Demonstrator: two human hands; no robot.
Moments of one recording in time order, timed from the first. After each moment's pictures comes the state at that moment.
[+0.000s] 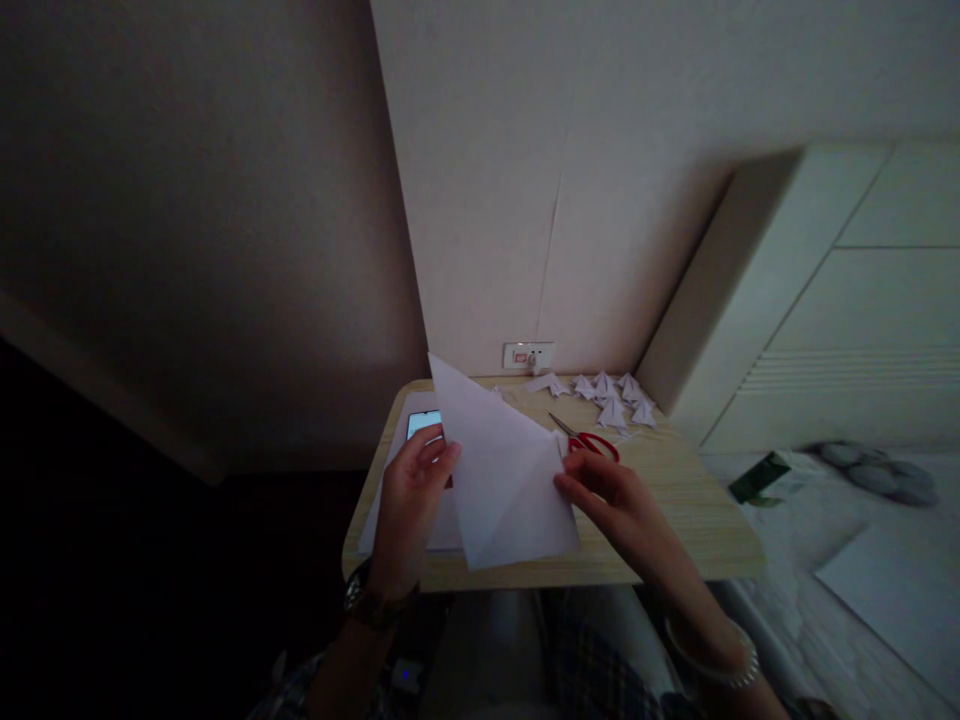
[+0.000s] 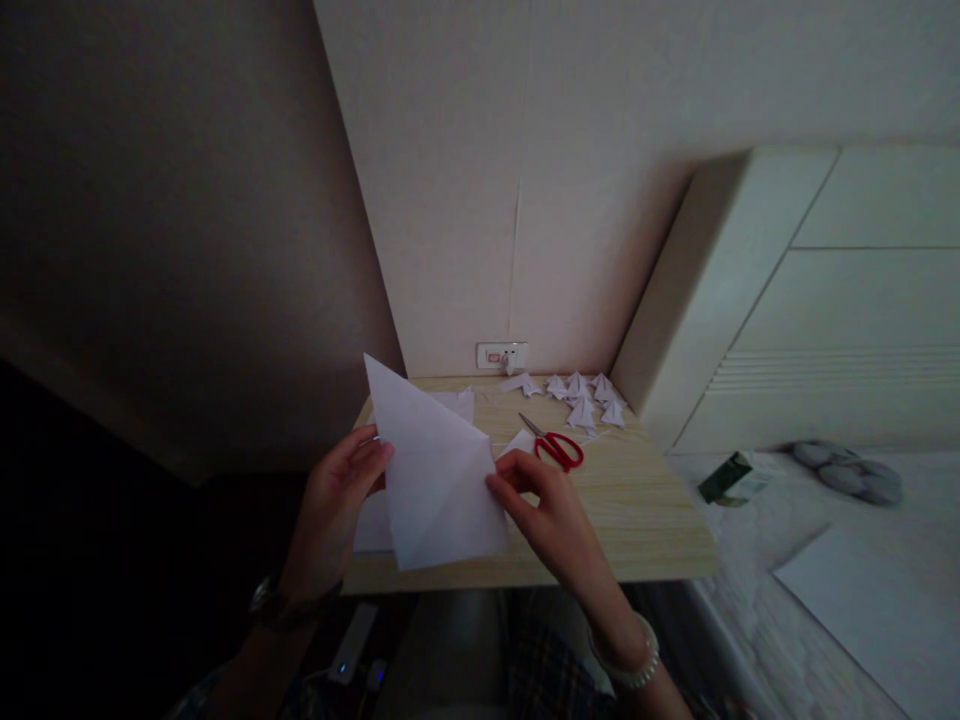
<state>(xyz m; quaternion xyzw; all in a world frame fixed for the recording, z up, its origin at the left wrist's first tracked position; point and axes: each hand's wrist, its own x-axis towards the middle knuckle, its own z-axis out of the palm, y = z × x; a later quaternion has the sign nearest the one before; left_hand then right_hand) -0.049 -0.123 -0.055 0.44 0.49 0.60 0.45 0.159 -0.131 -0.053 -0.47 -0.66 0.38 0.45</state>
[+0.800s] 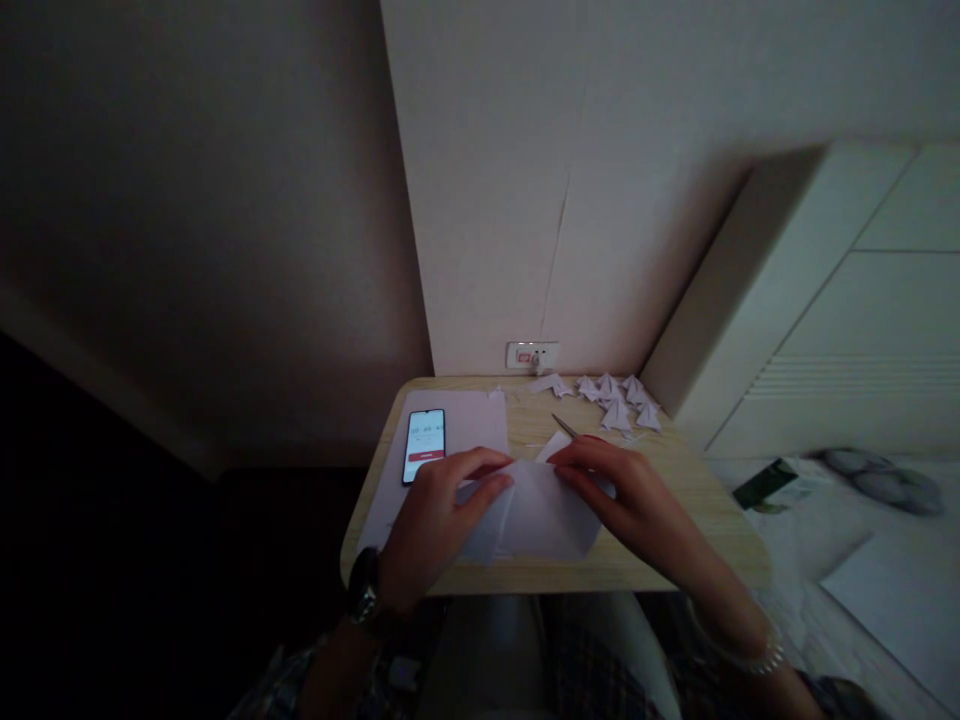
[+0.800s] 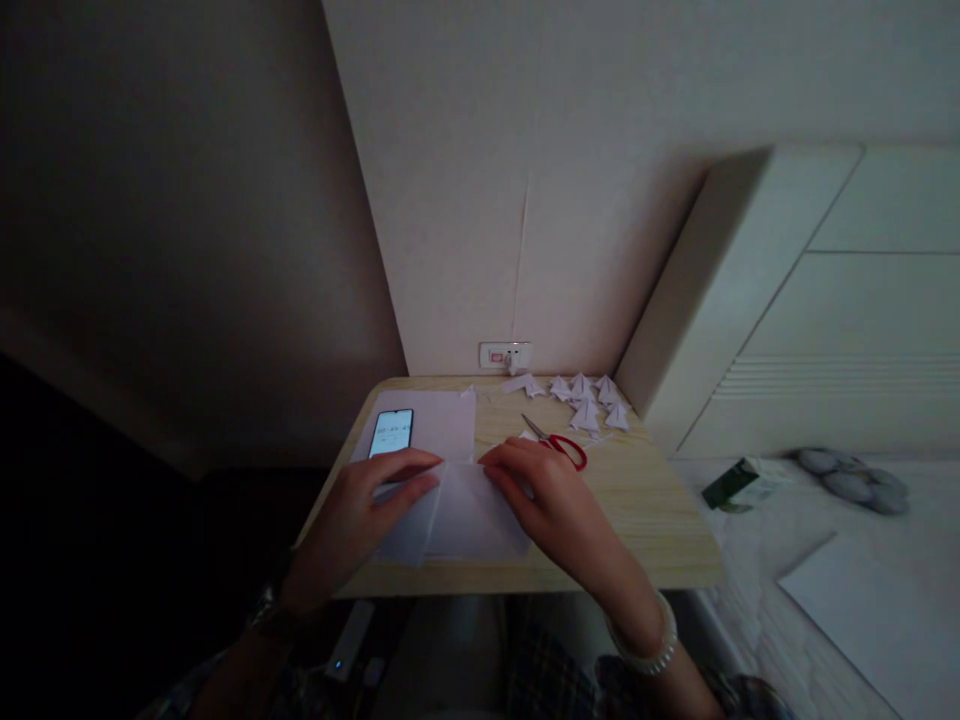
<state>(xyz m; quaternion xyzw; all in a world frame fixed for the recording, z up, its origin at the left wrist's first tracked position) -0.045 -0.126 -0.037 0.74 0.46 0.40 0.27 0.164 -0.120 -0.021 -0.43 -0.84 0.16 0.30</state>
